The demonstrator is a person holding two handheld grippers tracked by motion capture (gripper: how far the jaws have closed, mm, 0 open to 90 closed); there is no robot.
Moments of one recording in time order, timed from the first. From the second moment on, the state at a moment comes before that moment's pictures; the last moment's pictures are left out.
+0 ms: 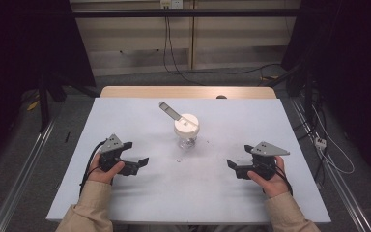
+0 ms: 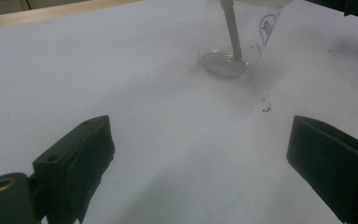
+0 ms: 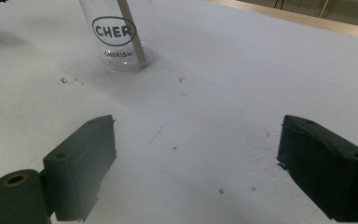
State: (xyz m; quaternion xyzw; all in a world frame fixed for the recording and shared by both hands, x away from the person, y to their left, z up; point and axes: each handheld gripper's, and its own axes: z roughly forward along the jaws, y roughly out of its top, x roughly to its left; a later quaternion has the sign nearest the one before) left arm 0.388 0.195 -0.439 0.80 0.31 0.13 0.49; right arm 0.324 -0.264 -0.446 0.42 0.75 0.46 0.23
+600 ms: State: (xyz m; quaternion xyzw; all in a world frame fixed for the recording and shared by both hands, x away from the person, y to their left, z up) left arm 0.385 0.206 -0.441 0.80 0.32 0.13 0.49; right arm 0.314 -0.274 -0.448 0.43 0.74 0.46 0.24
